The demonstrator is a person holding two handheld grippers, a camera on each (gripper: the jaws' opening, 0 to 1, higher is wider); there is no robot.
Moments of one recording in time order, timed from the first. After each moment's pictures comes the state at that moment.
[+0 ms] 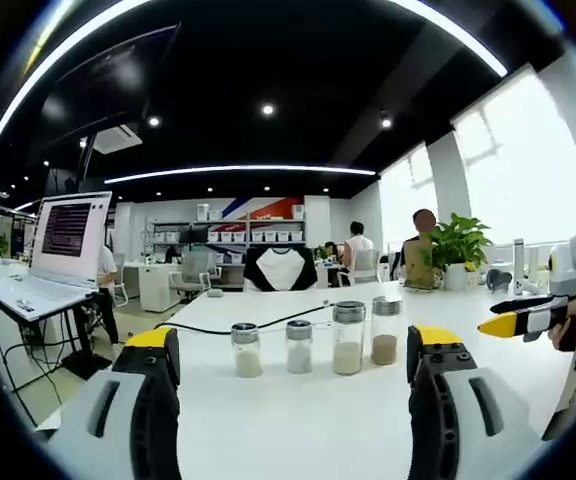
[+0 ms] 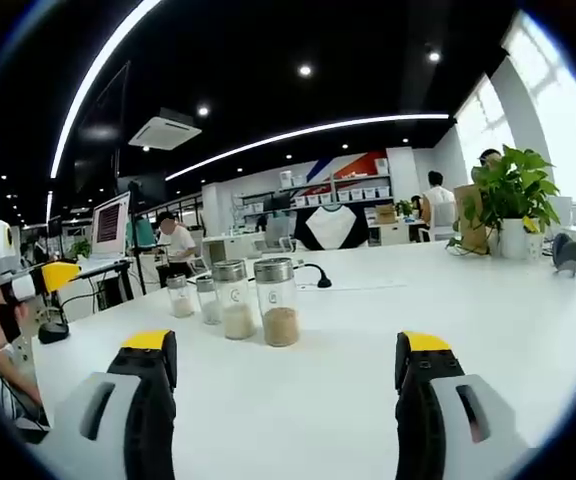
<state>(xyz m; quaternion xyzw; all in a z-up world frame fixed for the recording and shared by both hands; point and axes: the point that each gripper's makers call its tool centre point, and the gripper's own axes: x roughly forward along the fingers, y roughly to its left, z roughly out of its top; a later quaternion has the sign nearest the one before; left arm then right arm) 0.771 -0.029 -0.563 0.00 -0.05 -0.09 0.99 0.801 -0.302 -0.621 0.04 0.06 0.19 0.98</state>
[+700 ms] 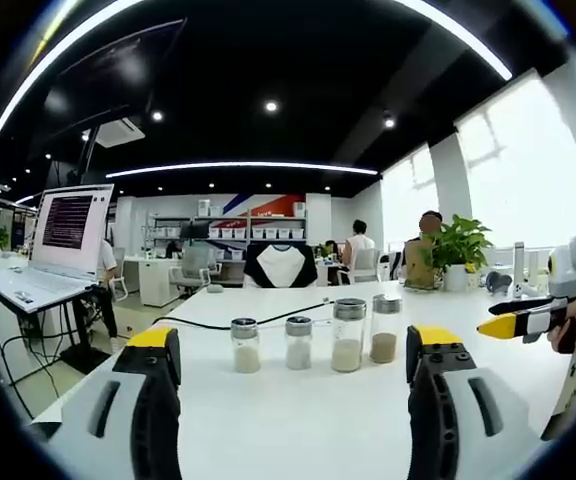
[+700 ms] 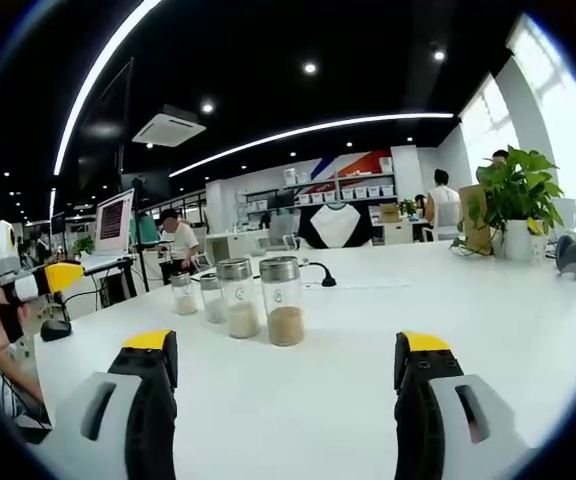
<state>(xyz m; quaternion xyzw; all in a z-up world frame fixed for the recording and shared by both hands) 0.771 -0.027 -0.567 -0.01 -0.04 -0.09 0.99 0.801 -0.296 -0.620 0.03 0.06 0.20 0.98</state>
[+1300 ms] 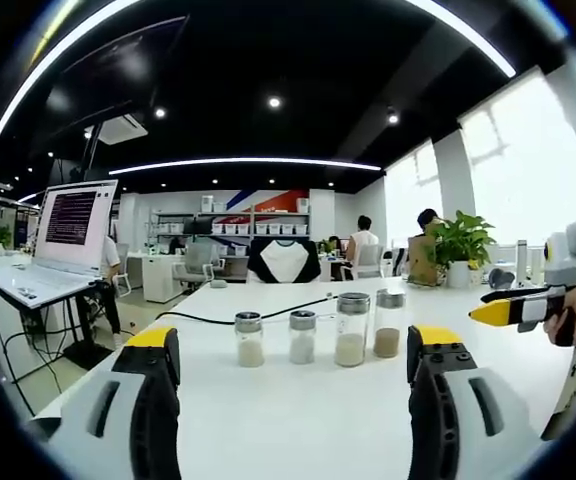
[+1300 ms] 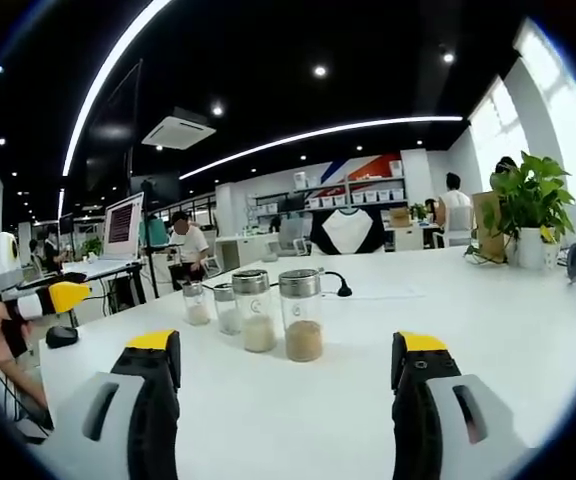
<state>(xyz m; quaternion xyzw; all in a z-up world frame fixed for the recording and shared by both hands) 0.770 -0.023 -0.573 -0.01 -0.03 -0.09 1.00 0.812 -0.270 -0.605 0.03 0.05 0.22 0.97</state>
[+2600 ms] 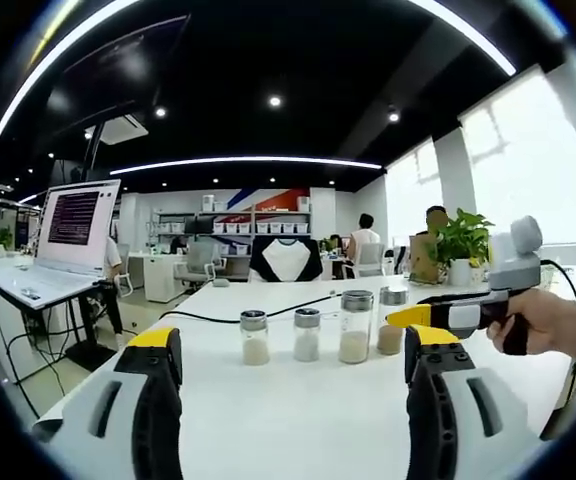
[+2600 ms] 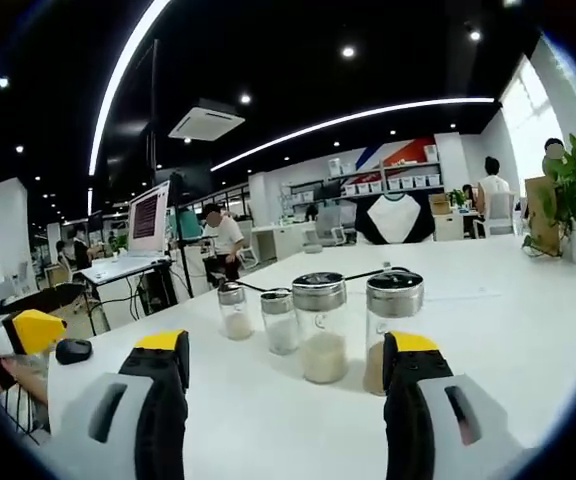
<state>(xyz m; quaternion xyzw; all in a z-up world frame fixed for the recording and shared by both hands) 0.766 -0.016 -0.573 -0.01 -0.03 -0.08 1.00 0.865 -0.169 -0.613 0.04 0.08 0.30 0.95</state>
